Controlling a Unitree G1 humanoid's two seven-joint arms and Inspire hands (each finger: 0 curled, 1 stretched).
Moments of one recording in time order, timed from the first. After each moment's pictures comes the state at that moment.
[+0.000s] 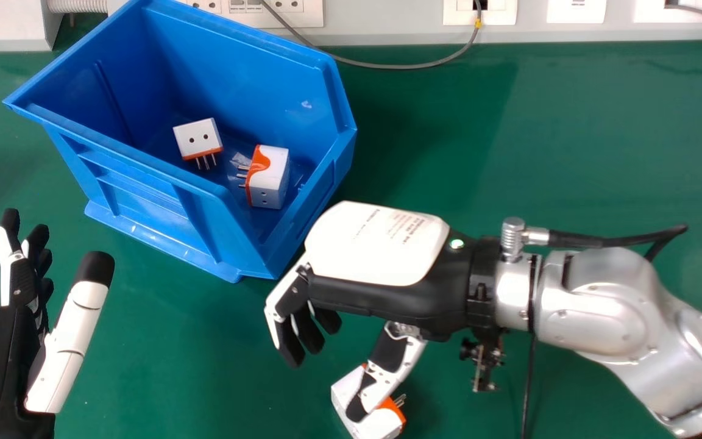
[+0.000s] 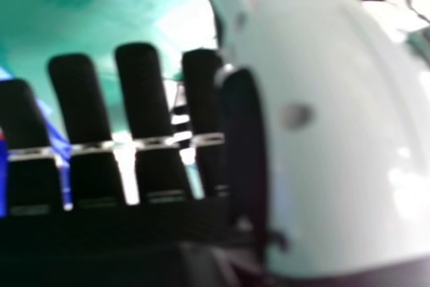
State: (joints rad) left arm 0.63 0.09 0.28 -0.54 0.02 -0.04 -0.09; right arm -0.38 -0.52 0.43 -0.16 -0.36 -0.40 0.71
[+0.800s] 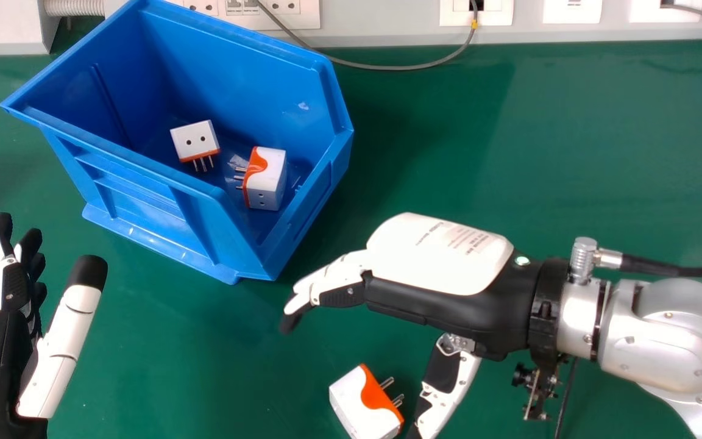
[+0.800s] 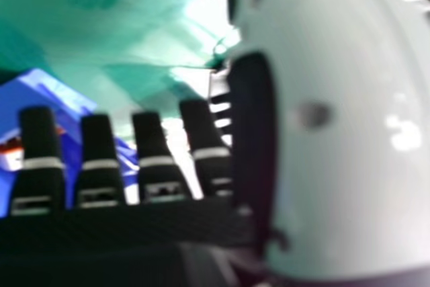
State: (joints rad) left arm 0.65 0.09 0.30 -0.54 0.00 -0.04 -0.10; right arm -0.20 -0.59 0.33 -0.29 -0.37 -0.37 0.67
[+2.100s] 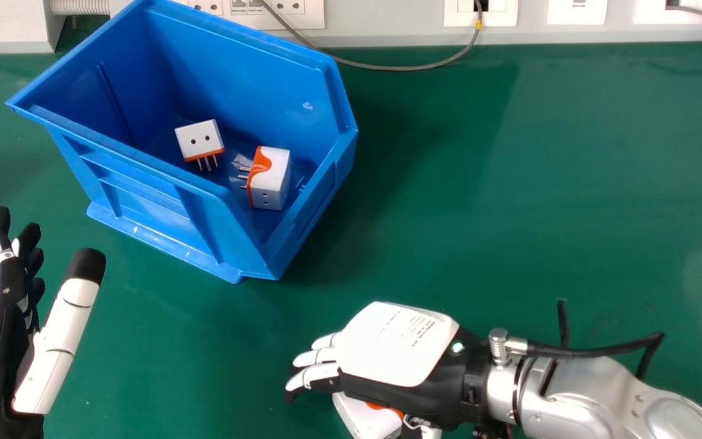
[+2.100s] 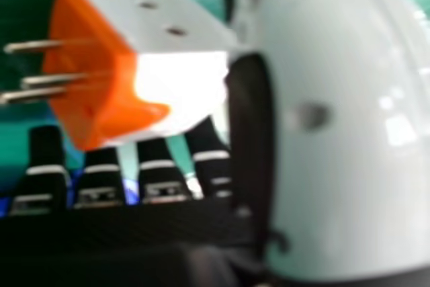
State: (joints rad) left arm 0.65 0.09 0.30 -0.61 0.00 0.02 -0.10; right arm -0.21 -0.48 0.55 0.10 -0.84 -0.53 0.35
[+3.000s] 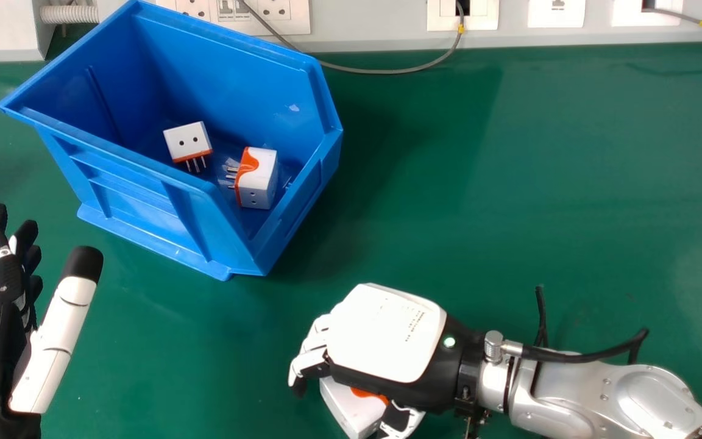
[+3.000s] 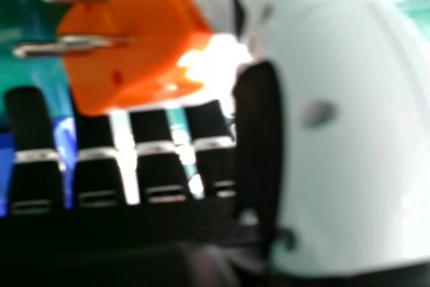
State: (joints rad) left arm 0.65 0.09 0.31 -0.61 0.00 0.02 -0.11; right arm -0.38 -0.46 0.67 0.41 -1.07 -0.67 -0.18
